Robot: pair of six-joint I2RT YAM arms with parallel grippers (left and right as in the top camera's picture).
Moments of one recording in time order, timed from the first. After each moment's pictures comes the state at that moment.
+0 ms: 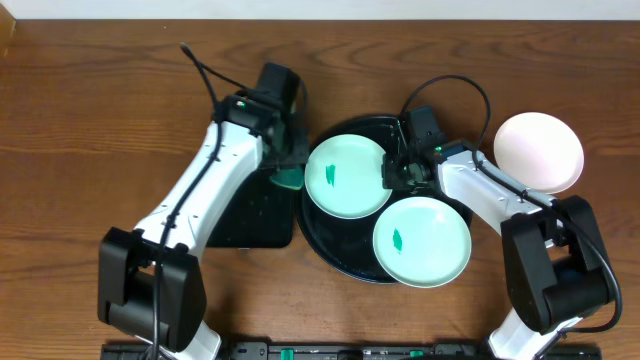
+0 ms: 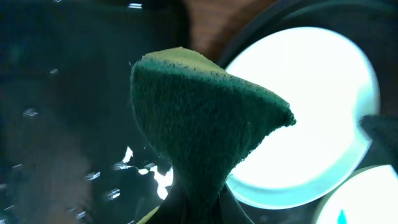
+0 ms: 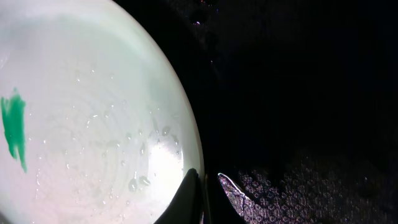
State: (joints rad) left arm -0.37 1.75 1.41 -0.94 0.08 -0.43; right arm 0.38 1.85 1.09 -0.44 -0.12 0.36
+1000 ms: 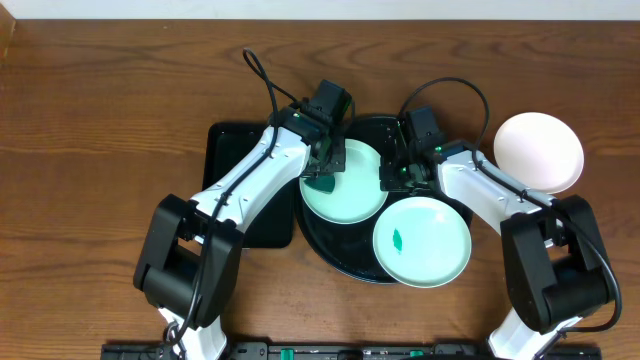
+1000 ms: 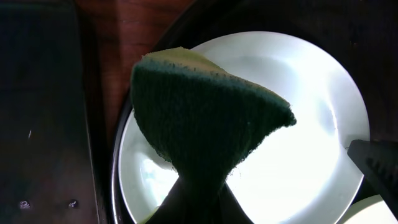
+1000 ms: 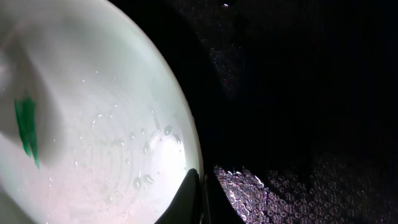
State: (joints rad) left arm -0.51 1.89 1.41 -0.80 0.01 -0.51; right arm 0.38 1.85 1.09 -0.45 -0.19 0.36
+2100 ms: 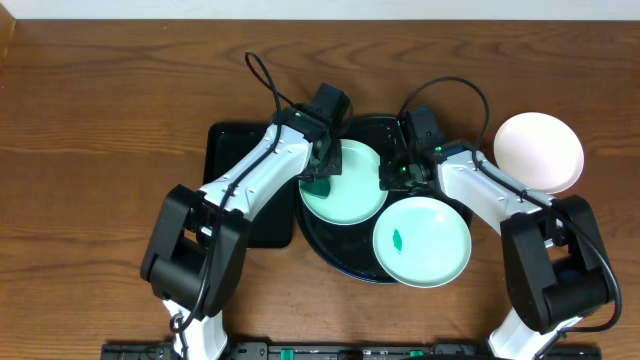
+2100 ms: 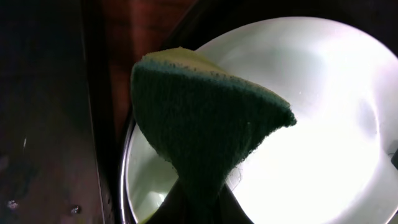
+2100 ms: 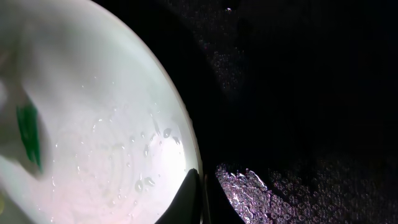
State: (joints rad) left arm -0.50 1.94 1.41 -0.82 0.00 -0.51; right arm 0.38 1.85 1.09 -0.44 -0.20 0.36
